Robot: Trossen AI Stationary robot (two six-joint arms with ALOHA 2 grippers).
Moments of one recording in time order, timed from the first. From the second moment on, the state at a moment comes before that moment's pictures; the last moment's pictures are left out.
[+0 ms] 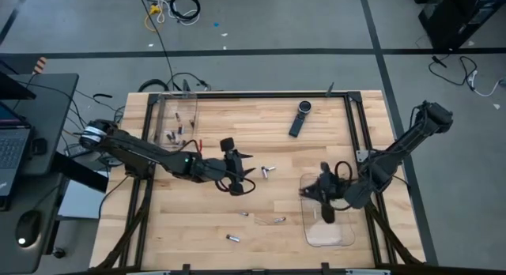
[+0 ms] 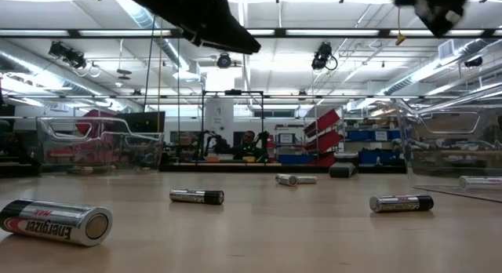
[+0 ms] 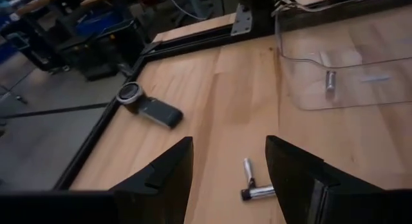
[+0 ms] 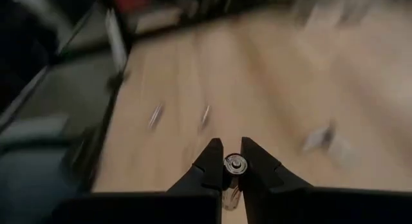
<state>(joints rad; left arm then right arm) -0.25 1.48 0.91 0.13 -0.57 0.09 0.69 1.08 0.68 -0.17 0.61 0.63</state>
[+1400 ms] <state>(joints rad) -0.25 1.44 0.91 -0.25 -0.21 0.10 0.63 1.24 0.72 -0.77 0.10 1.31</state>
